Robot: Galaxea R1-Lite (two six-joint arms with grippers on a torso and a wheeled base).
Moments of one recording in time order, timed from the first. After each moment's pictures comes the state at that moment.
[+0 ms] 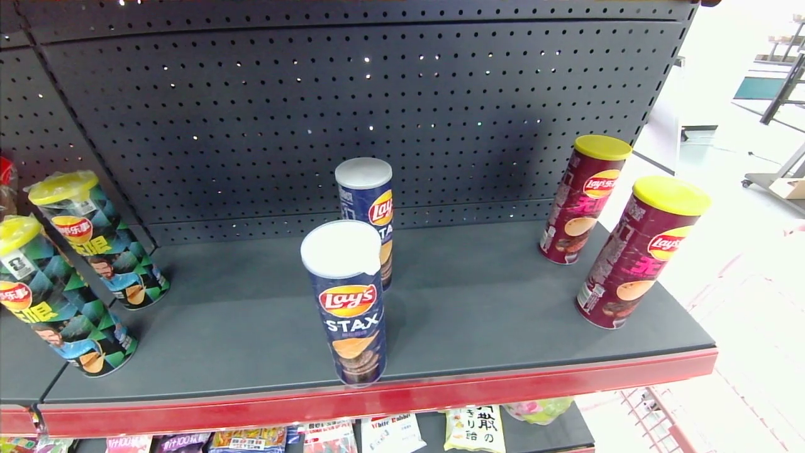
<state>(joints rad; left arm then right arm) 0.01 0.00 -0.04 0.03 0.02 0.00 0.00 0.00 -0.05 0.02 -0.01 -0.04</state>
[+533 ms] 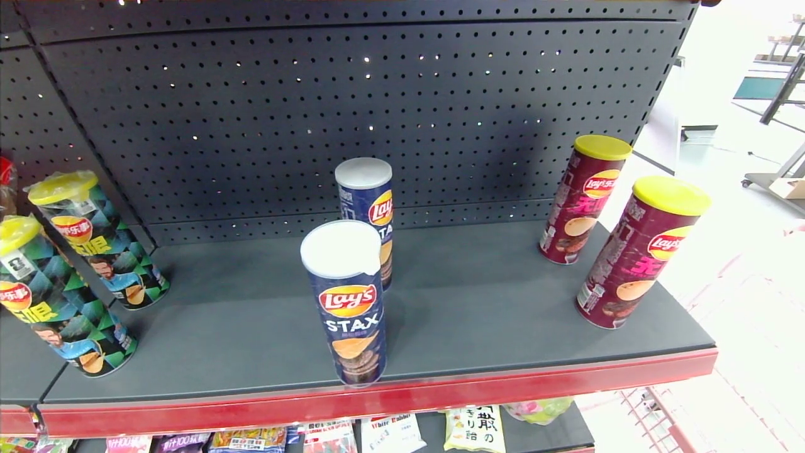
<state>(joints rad) 0.01 0.00 0.00 0.00 -0.01 0.00 0.00 0.00 0.00 0.00 0.02 0.01</state>
